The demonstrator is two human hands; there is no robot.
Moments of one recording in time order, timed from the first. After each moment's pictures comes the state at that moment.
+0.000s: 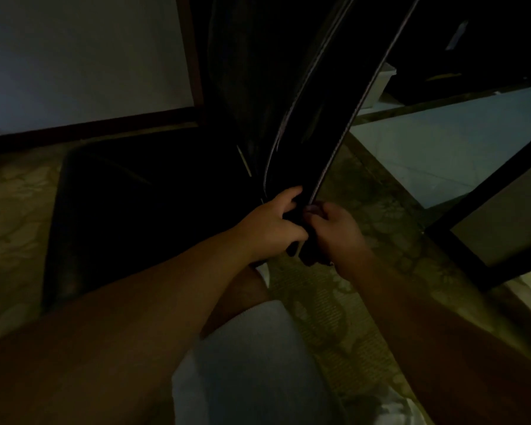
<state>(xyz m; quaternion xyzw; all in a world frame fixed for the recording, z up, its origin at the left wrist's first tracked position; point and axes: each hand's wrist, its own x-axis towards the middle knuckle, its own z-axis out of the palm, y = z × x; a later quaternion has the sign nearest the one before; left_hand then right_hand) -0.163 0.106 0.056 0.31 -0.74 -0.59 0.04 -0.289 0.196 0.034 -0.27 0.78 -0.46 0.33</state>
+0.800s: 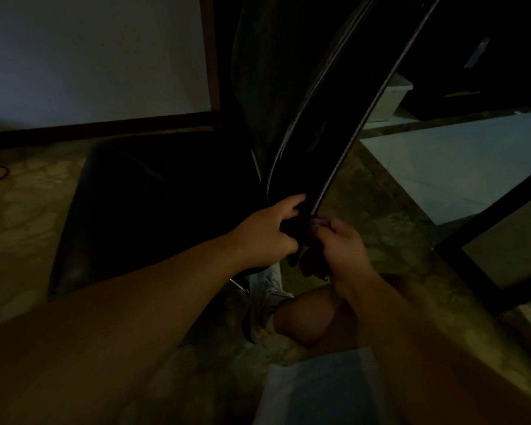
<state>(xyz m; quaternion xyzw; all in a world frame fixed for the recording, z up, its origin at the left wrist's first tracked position) -0.145 0.115 0.061 0.31 -0.78 -0.55 0.04 -0.273 0.207 0.032 -0.16 0.71 -0.57 0.37</state>
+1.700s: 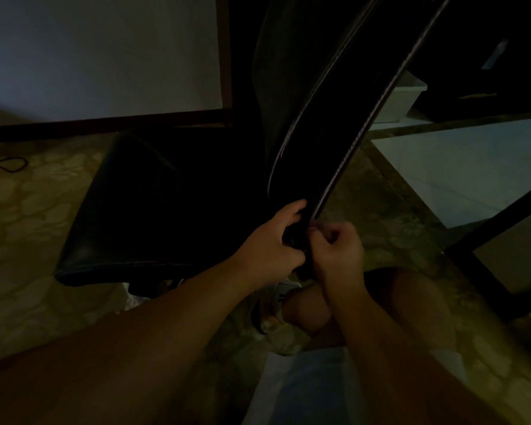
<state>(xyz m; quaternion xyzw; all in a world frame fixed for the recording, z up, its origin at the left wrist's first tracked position) -0.127 0.152 0.038 0.34 -0.72 -0.59 0.15 -0.244 0.218 0.010 -0.27 0.77 -0.55 0.18</state>
